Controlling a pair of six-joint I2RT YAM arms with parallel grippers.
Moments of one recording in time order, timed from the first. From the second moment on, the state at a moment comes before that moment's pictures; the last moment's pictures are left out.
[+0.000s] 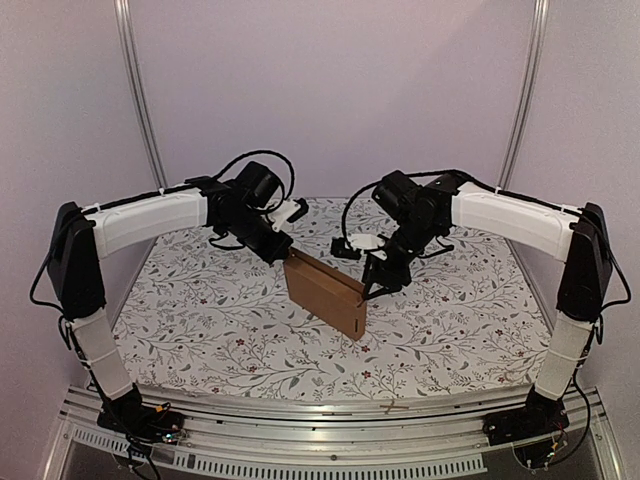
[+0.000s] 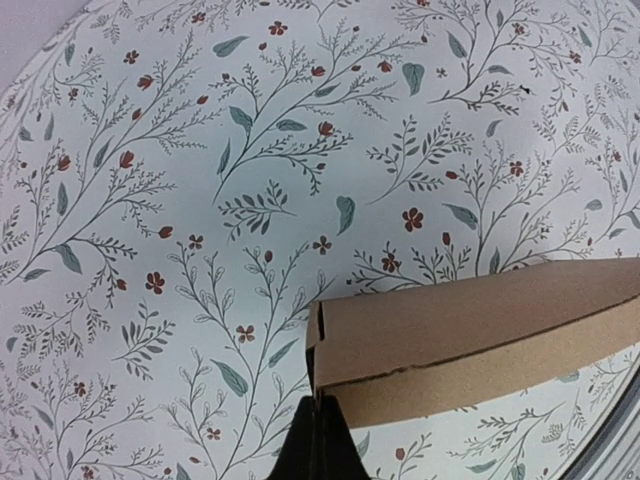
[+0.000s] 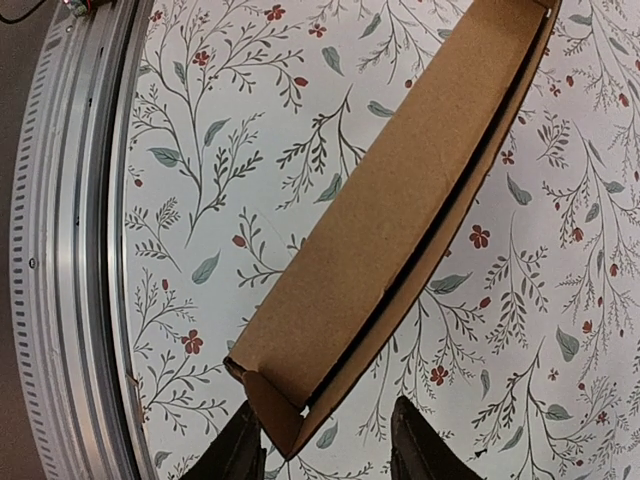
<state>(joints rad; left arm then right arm) -0.67 1.82 1.52 -0.72 0.06 0.10 0.76 1.85 1.62 -0.99 -0.40 -0.66</state>
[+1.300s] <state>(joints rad) -0.68 1.76 1.31 -0.35 0.06 0.02 0.76 1.82 1.61 -0.99 -0.39 -0.70</state>
